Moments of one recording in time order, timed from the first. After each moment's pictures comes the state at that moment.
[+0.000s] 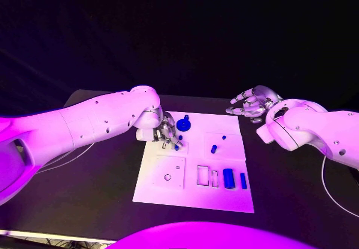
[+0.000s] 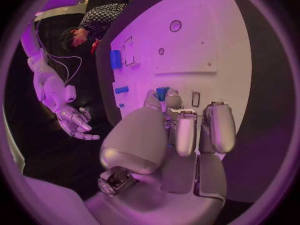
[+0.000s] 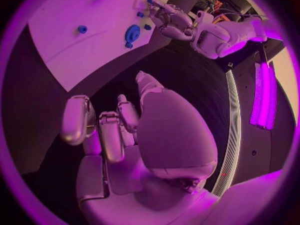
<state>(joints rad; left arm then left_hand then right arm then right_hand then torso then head) 1.27 -0.50 -0.06 1.18 -0.81 0.46 -0.67 1.51 0.22 -0.24 0.29 0.22 0.78 0.10 0.68 0.43 1.09 0.02 1.14 0.78 1.47 -0.04 1.53 1.31 0.08 1.44 0.06 1.41 1.19 1.33 -0.86 -0.16 1.58 -0.81 -0.53 -0.31 1.44 -0.18 0.14 0.29 0.29 0.78 0.18 0.23 0.28 1.31 0.09 1.28 1.21 1.46 0.02 1.52 1.31 0.08 1.37 0.12 1.23 1.28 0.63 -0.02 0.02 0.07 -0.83</state>
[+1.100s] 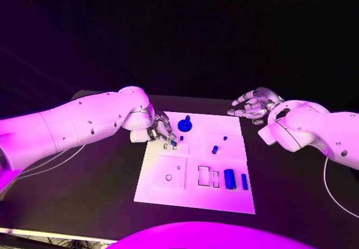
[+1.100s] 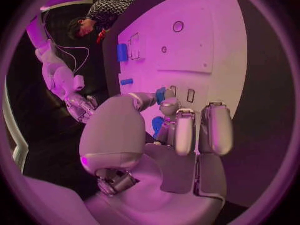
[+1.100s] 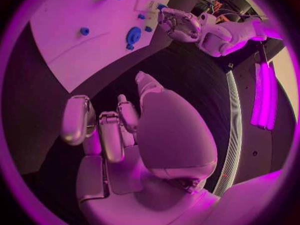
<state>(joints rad) 1.27 -0.61 -0.06 1.27 -0.75 0.36 -0.63 1.19 -0.16 0.71 0.30 0.23 0.77 0.08 0.83 0.72 1.21 -0.01 1.21 0.92 1.47 -0.06 1.52 1.31 0.08 1.44 0.04 1.42 1.22 1.33 -0.86 -0.16 1.58 -0.81 -0.51 -0.32 1.45 -0.17 0.14 0.29 0.29 0.78 0.18 0.23 0.28 1.31 0.09 1.28 1.21 1.46 0.02 1.52 1.31 0.08 1.37 0.12 1.23 1.28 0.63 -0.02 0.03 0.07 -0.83</state>
